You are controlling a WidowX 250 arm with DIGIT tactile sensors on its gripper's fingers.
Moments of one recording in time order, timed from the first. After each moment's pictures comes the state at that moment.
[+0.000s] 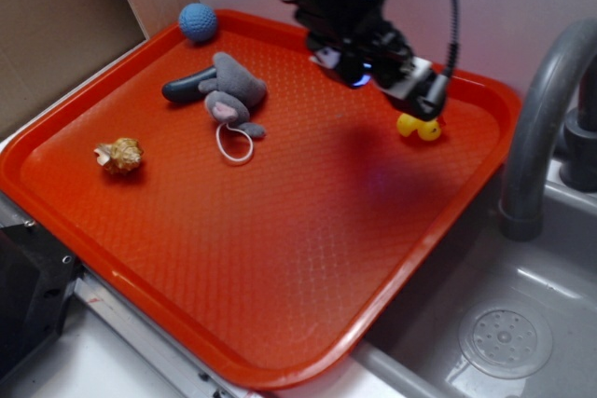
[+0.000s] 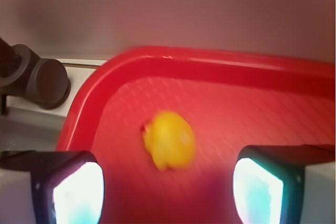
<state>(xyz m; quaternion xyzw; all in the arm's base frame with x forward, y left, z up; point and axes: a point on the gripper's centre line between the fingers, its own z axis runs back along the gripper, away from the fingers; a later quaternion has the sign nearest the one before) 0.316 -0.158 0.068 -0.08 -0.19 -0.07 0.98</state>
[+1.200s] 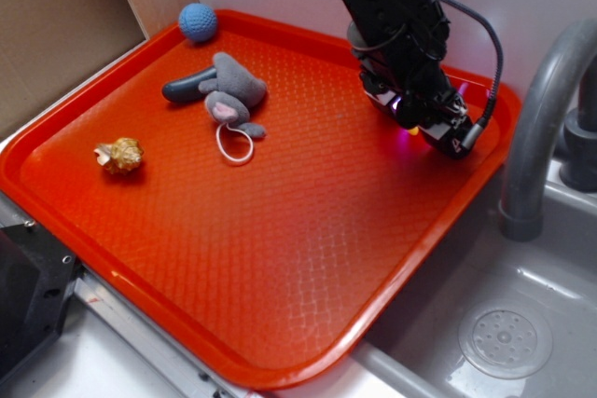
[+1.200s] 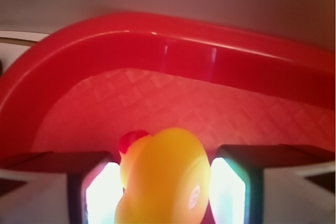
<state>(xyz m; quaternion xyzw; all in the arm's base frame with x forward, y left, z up) 0.330 -0.155 0.024 -0.01 -0.15 -0.08 0.99</state>
